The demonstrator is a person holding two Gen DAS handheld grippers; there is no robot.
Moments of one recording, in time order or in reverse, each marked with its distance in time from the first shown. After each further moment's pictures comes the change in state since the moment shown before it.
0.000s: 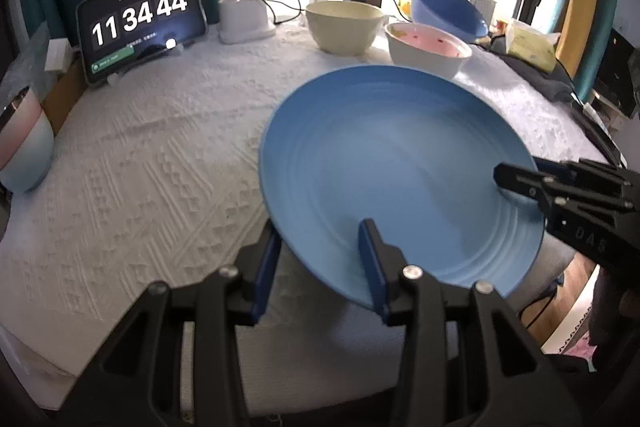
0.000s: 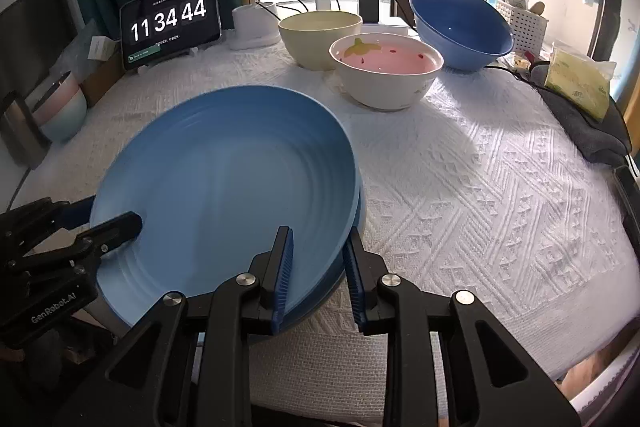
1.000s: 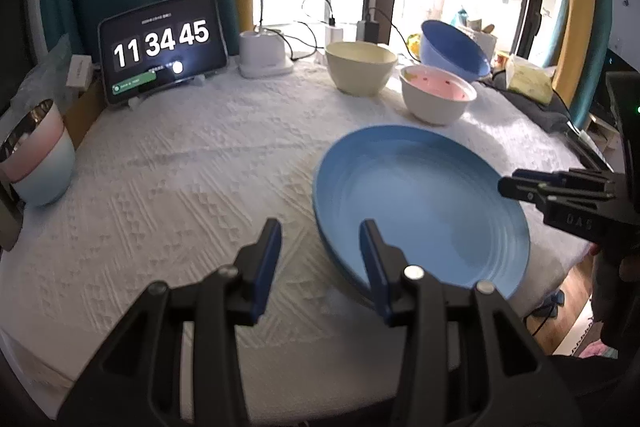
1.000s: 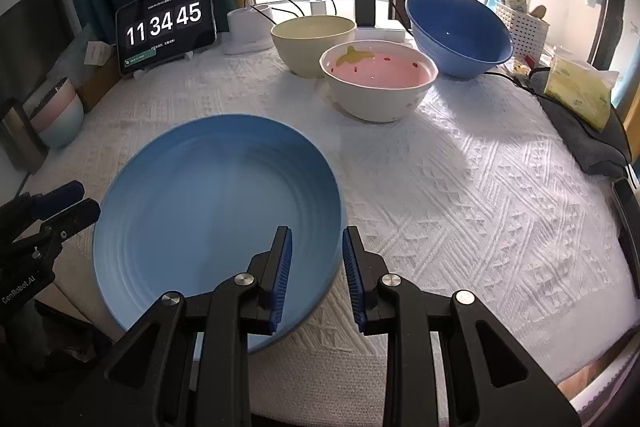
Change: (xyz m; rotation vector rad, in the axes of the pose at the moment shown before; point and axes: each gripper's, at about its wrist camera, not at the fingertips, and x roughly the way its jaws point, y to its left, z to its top) left arm -0.028 0.028 0.007 -0.032 -0.121 -0.004; right arm 0.001 -0.011 0.016 -0.007 0.011 0.004
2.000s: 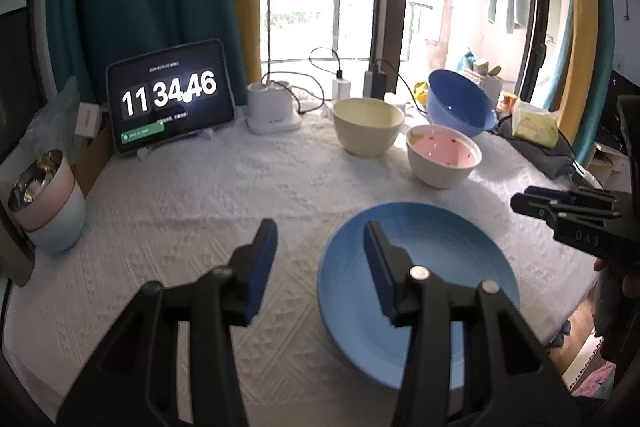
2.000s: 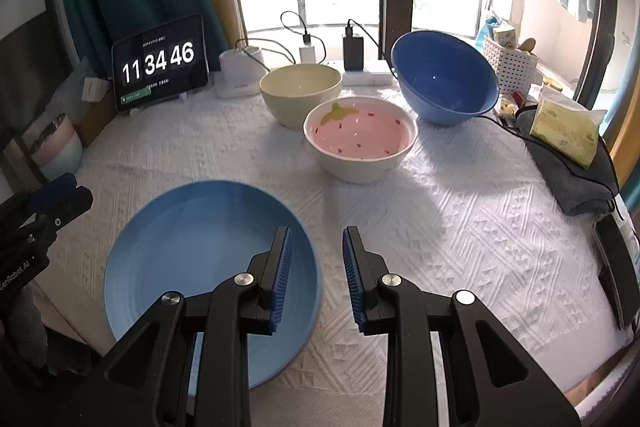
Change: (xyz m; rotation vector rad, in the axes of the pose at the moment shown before) left arm -0.009 -0.003 0.051 -0.009 -0.125 0.030; right arm -0.020 -0.017 0.036 0.008 -0.098 -0.014
